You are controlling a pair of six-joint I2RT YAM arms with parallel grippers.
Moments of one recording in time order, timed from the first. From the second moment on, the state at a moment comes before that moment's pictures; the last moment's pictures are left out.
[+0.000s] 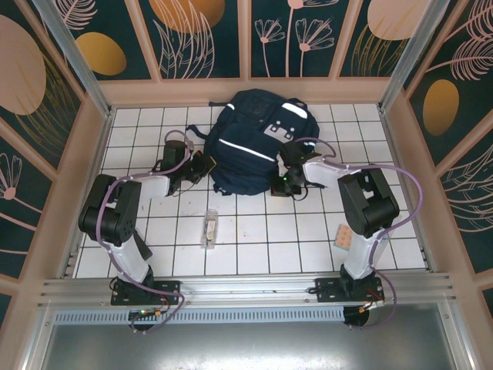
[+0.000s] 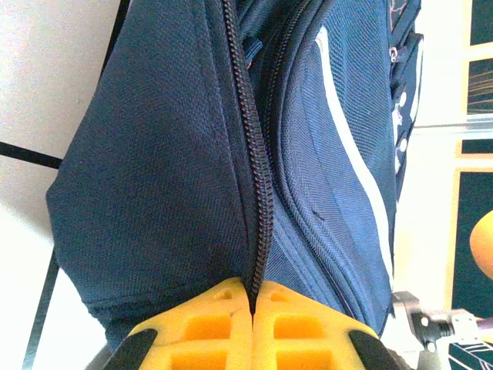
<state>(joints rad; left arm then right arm) -0.25 1.78 0.86 0.29 0.47 -1.01 0.46 1.85 1.13 -0.55 -0.26 0.38</state>
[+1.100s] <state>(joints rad) -0.15 1.59 0.84 0.23 0.41 -1.00 0.47 1.83 1.24 -0.42 -0.32 0.22</state>
